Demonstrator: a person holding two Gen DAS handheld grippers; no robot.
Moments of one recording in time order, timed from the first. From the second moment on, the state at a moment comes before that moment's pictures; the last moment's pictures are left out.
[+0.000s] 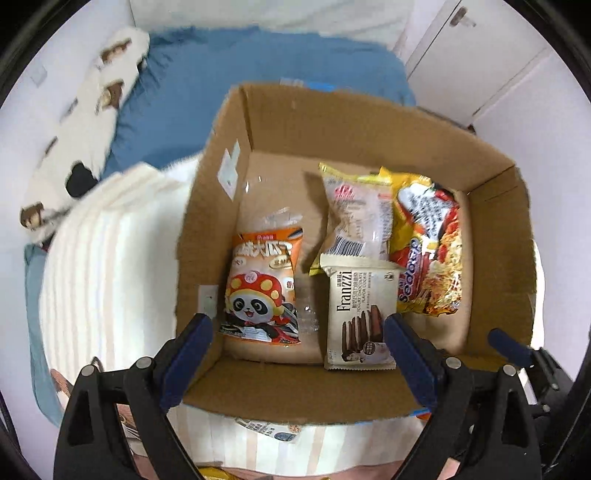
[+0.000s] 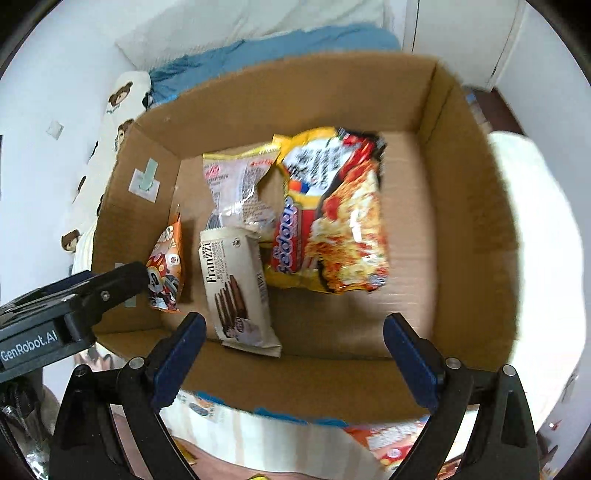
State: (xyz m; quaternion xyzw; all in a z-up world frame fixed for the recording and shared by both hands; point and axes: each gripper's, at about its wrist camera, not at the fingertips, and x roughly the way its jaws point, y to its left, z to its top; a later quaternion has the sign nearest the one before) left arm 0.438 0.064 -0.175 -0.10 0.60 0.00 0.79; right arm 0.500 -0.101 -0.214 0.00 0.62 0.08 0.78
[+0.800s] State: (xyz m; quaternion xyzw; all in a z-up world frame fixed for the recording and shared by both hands) left arm 0.314 0.045 -0.084 -0.07 0.47 0.00 0.88; right arm 0.374 -0.131 -0.101 -0.01 0.49 0.07 0.87
